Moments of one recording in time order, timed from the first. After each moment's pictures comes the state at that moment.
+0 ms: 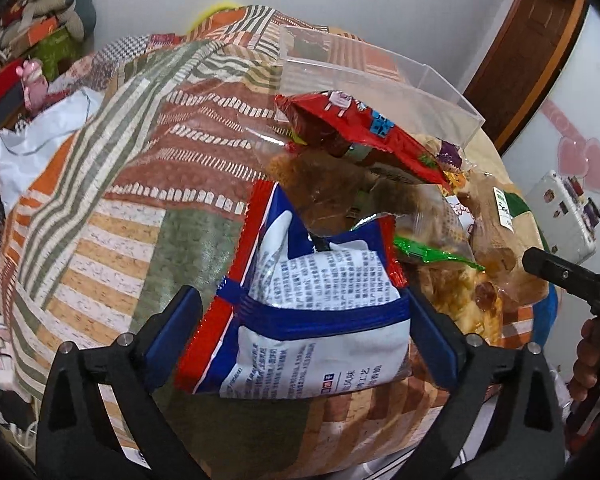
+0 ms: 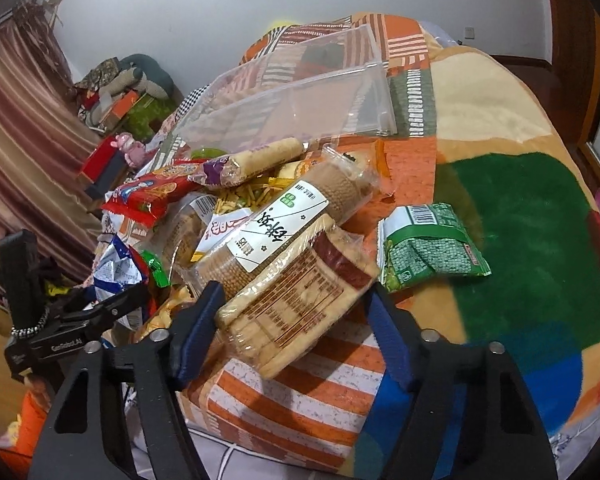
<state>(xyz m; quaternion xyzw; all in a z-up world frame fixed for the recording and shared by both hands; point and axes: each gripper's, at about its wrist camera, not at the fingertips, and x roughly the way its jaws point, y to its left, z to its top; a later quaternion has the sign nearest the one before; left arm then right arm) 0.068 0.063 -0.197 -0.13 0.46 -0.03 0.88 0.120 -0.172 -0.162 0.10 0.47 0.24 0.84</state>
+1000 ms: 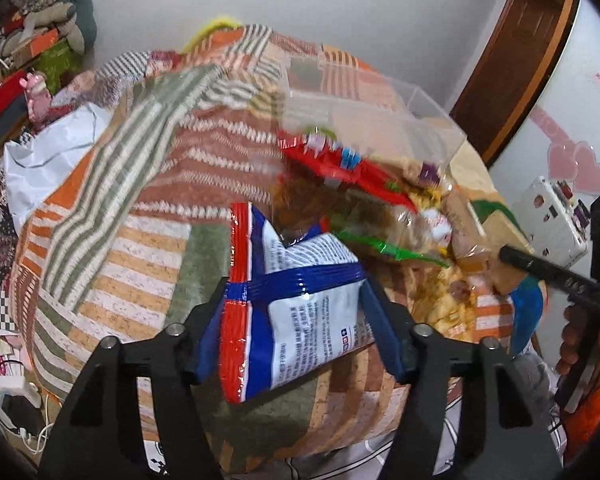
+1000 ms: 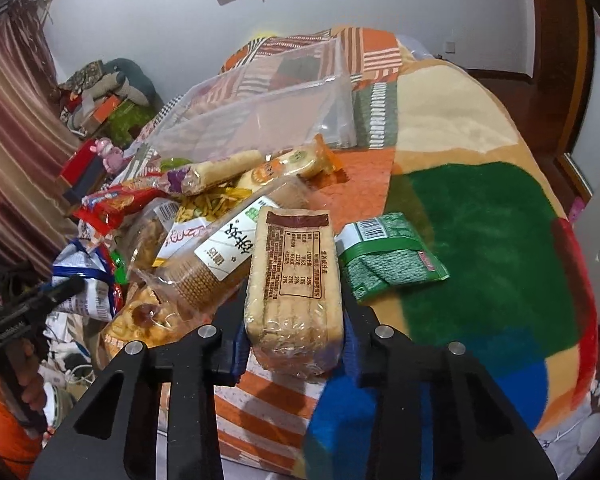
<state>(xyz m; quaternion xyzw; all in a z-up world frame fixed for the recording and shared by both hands) 0.047 0.073 -0.172 -0.12 0.44 -0.04 0.89 0.124 -0.192 -0.163 0.08 0.46 0.21 0.86</state>
